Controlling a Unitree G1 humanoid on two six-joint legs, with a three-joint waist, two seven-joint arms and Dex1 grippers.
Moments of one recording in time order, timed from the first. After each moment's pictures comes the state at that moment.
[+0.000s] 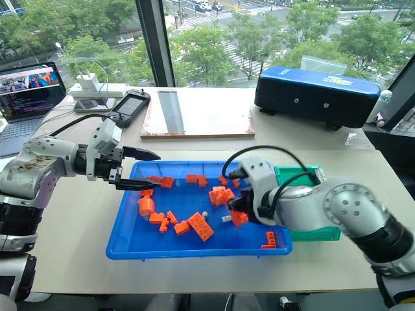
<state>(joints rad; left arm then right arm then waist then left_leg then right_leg) -0.70 0.84 -0.06 0.04 -0.43 0.56 -1.37 -0.75 -1.06 0.35 -0.42 1.94 1.09 -0.64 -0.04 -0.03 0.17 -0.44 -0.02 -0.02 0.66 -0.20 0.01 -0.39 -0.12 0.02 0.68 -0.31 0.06</state>
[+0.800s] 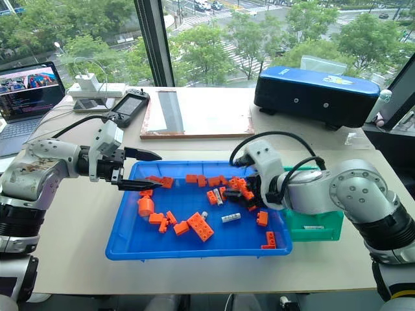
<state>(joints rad) -0.69 0.83 -0.06 0.04 -0.43 0.55 -1.35 -0.76 -0.96 0.32 -0.45 1.74 1.25 -0.38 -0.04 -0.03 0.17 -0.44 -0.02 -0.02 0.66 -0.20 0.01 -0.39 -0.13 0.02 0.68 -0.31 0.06</state>
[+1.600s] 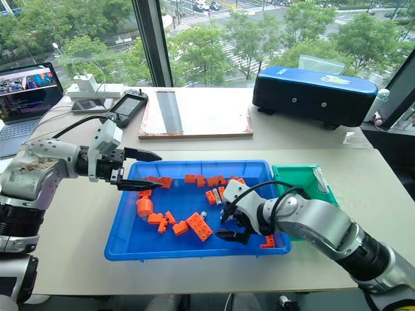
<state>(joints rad) -0.70 0.84 -0.04 0.03 -0.48 0.57 -1.39 -0.57 -0.89 0.52 -0.53 0.71 1.05 0.45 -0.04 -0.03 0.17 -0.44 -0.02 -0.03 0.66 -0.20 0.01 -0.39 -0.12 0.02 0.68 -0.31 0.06</state>
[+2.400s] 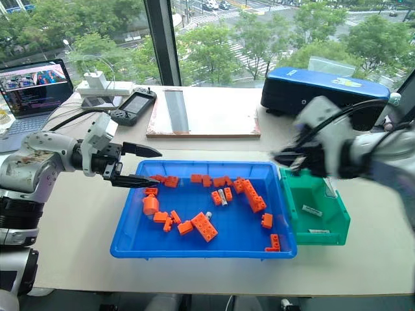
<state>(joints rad) -0.75 0.83 -0.06 0.11 -0.47 0.52 -1.45 -0.62 -1.27 -0.13 -0.38 0.70 1.18 0.73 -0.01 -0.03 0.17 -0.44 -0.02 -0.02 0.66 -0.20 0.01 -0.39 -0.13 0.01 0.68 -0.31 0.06</state>
